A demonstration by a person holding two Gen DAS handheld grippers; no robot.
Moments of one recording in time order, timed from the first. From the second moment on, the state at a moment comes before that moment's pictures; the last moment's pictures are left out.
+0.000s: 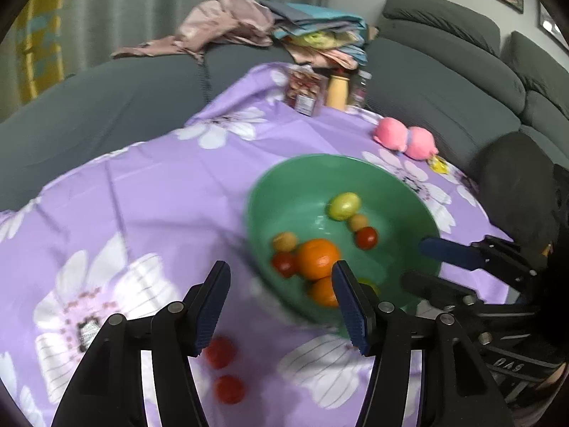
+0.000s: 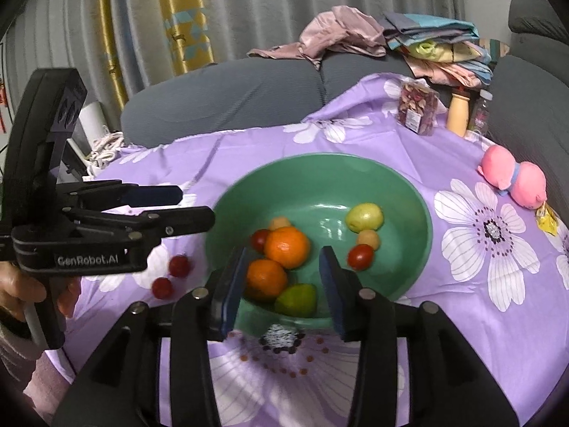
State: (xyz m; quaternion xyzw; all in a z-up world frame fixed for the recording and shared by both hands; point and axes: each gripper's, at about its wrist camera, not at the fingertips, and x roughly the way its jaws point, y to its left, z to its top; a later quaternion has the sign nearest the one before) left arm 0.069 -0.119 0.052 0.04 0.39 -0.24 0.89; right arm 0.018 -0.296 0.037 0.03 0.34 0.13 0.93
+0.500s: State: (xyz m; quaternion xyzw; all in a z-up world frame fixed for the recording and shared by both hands) left arm 0.041 -0.044 -0.012 0.03 0.46 -0.17 0.87; right arm -0.014 -0.233 0.031 0.06 0.35 0.29 0.89
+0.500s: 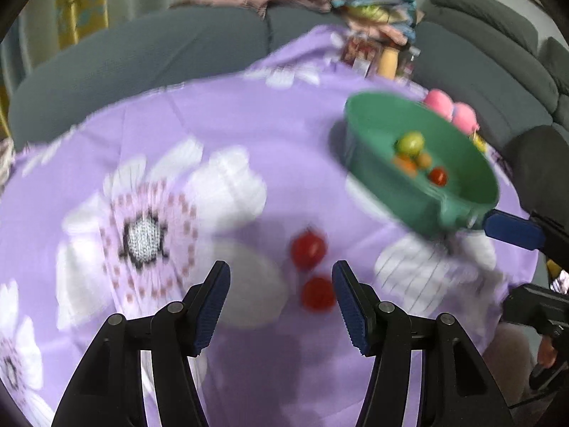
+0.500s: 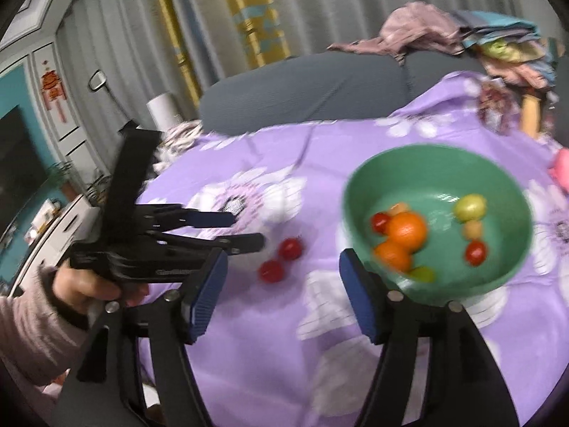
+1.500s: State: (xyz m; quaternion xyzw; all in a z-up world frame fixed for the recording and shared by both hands) left arm 0.046 -0.012 -0.009 -0.01 0.48 -0.18 0.86; right arm 0.011 -0.197 0.000 0.02 0.41 0.30 0.86
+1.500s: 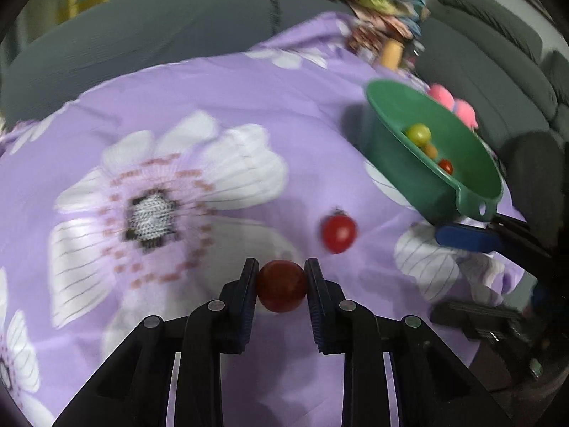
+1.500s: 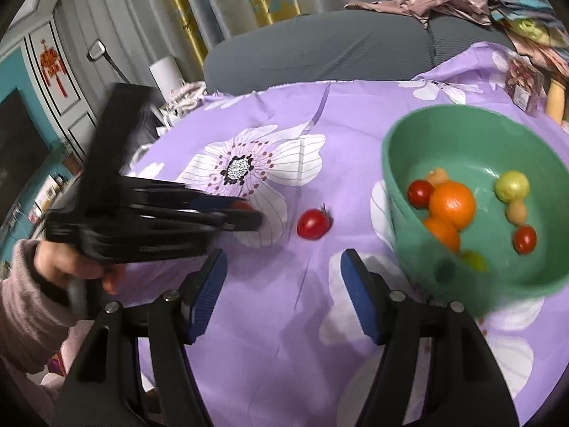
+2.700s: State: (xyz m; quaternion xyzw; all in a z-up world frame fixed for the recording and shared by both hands) left arm 0.031 -0.026 0.046 0.00 0.42 -0.21 0.88; right arm 0.037 -0.210 0.056 -0.02 0.36 0.25 0.90
